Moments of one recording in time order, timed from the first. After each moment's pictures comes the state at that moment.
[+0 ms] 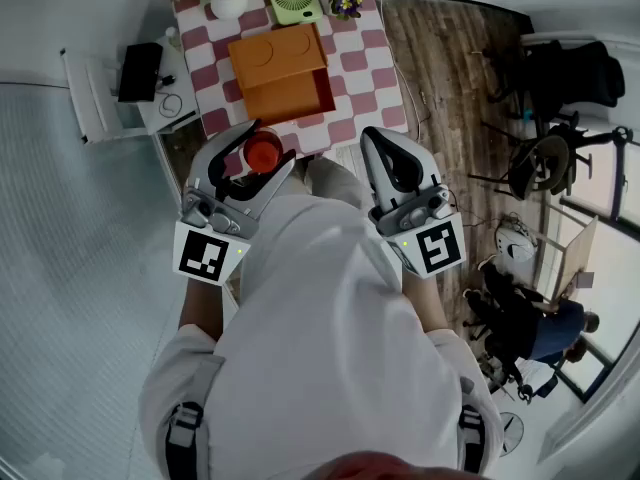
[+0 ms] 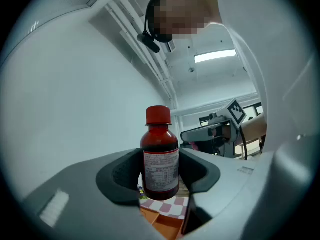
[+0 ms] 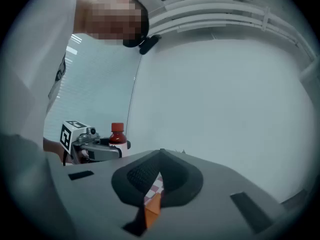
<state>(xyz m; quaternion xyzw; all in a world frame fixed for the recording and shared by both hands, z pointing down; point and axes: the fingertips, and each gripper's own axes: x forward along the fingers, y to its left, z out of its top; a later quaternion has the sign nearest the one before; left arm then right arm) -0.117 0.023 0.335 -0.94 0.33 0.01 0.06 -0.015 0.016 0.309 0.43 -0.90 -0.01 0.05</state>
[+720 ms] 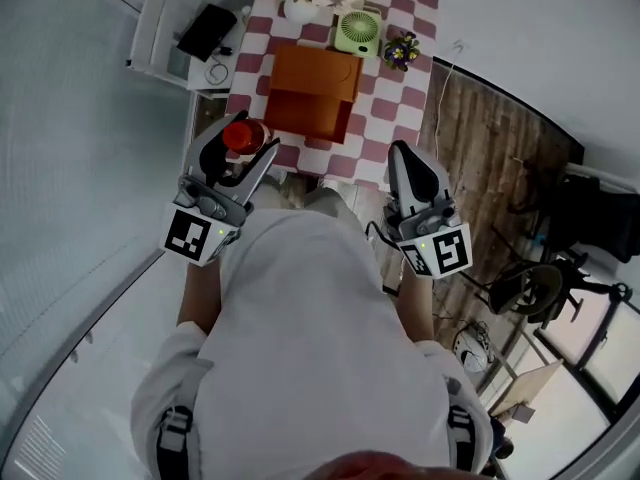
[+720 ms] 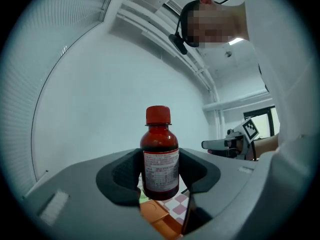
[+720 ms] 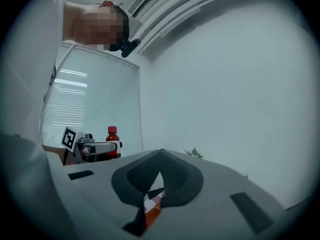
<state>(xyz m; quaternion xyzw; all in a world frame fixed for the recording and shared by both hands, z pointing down) -0.098 0.011 0.330 -0.85 0.52 0.01 0.00 0.079 -0.029 0.336 0.31 -0.95 0.06 -0.02</state>
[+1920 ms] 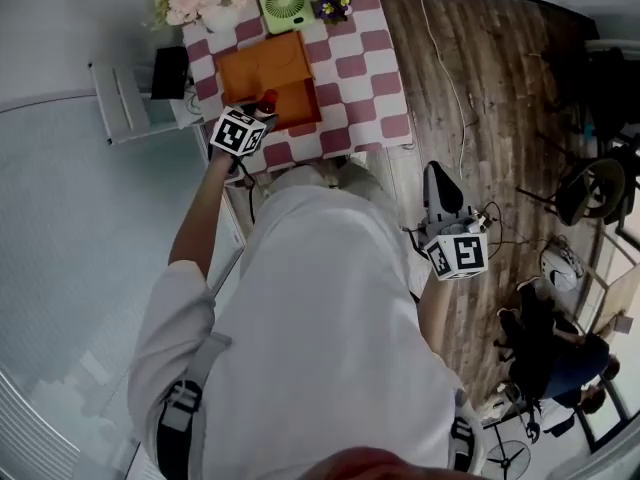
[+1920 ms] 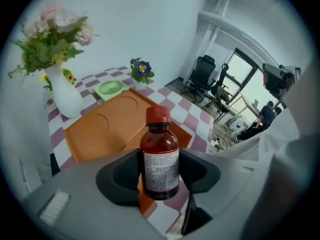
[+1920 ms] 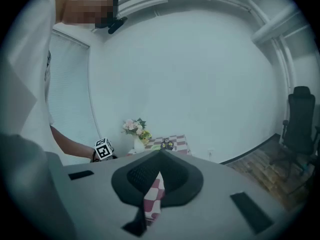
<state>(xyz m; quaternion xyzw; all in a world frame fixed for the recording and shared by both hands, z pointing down) -0.052 -0.073 0.685 -0.81 0.26 -0.47 -0.26 0.262 0.049 0.460 0.56 -0.80 0.20 0.08</state>
